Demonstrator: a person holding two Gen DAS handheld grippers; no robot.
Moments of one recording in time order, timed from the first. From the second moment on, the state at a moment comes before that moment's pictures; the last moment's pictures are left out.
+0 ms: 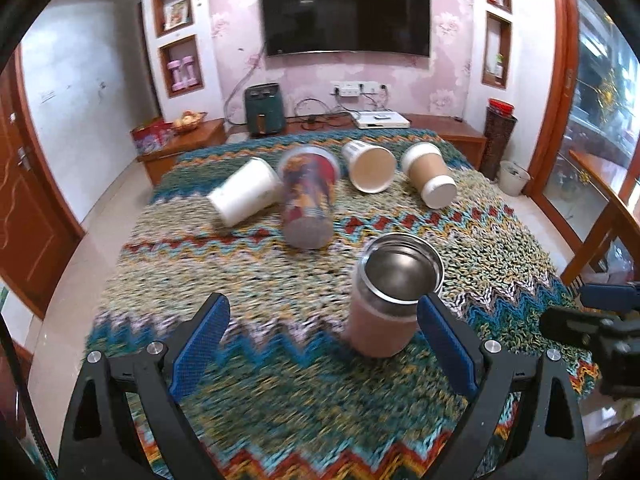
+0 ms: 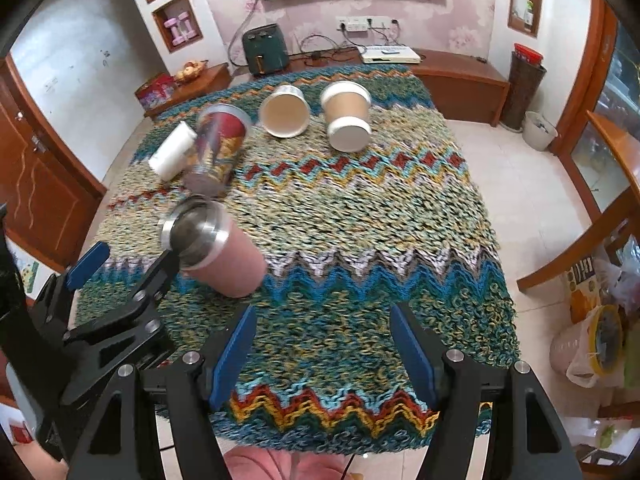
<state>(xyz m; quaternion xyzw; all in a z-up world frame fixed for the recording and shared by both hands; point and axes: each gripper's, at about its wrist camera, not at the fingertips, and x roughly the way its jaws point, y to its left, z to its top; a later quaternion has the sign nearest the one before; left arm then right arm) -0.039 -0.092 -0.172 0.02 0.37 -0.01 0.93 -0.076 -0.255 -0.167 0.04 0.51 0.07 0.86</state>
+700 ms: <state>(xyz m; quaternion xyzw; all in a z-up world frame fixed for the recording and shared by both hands) -0.076 -0.033 -0.034 -0.03 0.42 0.04 0.91 -0.121 -0.196 -0.040 0.01 0.45 0.11 0.89</state>
